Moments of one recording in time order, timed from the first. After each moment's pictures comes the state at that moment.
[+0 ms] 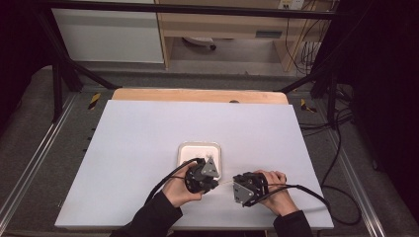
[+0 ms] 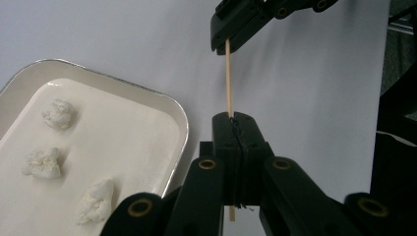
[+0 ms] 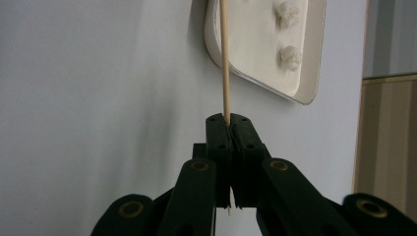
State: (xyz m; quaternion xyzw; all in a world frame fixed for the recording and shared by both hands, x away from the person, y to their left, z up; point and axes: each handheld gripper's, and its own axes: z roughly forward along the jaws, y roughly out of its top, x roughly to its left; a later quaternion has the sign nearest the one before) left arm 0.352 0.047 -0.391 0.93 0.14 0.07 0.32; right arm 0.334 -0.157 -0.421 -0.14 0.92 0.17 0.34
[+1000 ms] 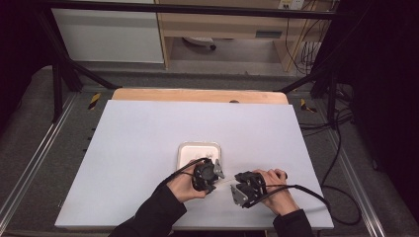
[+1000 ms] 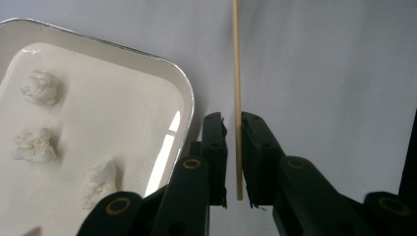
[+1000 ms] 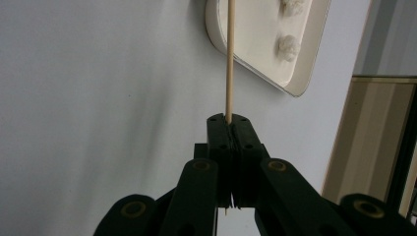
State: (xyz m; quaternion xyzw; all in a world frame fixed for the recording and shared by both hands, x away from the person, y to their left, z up) left arm 0.363 0.028 -0.398 0.97 0.12 0.06 0.20; right arm 0.331 -0.150 -0.416 -0.17 0.91 0.10 0.37
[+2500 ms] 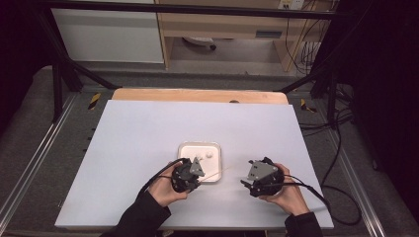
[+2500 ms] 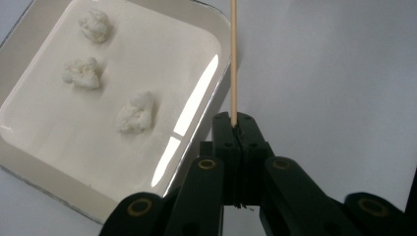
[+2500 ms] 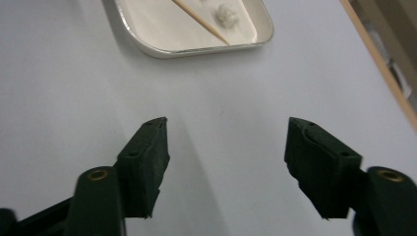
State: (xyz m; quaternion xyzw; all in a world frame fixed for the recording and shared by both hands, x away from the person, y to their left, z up) left arm 0.356 0.086 -0.400 0.95 0.18 0.09 0.25; right arm 0.348 -0.195 -0.408 0.16 0.91 0.29 0.26
